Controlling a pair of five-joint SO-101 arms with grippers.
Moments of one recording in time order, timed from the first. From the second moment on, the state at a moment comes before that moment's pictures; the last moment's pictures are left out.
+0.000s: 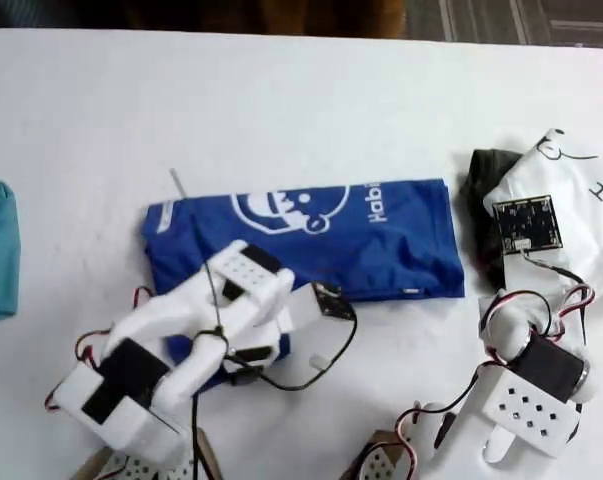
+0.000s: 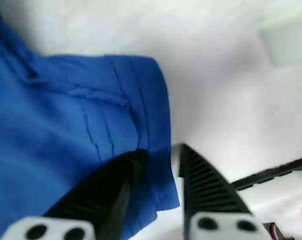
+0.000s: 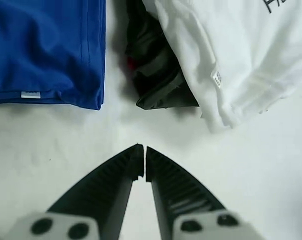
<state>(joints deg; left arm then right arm) 25.8 3.5 40.7 73.0 -40.6 29.9 -63.5 51.5 73.7 39.3</state>
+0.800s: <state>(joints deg) 23.8 4.1 22.6 77.9 -33.9 29.9 -63.5 51.5 70.1 39.3</state>
